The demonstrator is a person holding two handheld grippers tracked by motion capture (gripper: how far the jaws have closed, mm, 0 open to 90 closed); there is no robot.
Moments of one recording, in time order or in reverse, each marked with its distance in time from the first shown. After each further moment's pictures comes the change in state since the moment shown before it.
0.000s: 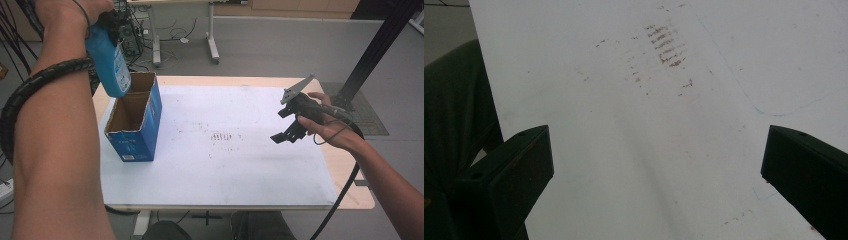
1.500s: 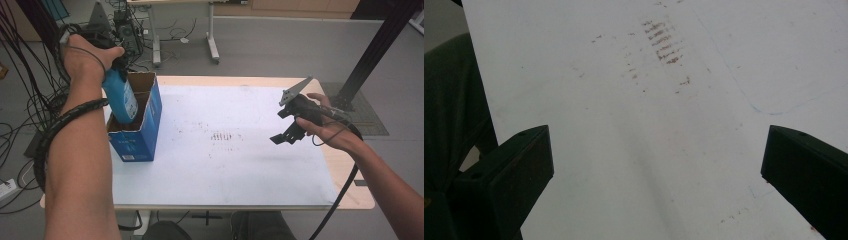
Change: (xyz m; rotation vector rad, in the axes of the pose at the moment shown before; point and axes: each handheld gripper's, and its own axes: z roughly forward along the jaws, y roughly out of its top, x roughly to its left) left arm 0.010 -0.015 0.099 0.063 -0.038 -0.003; right arm 0.002 0.000 0.003 0.015 -0.021 -0.008
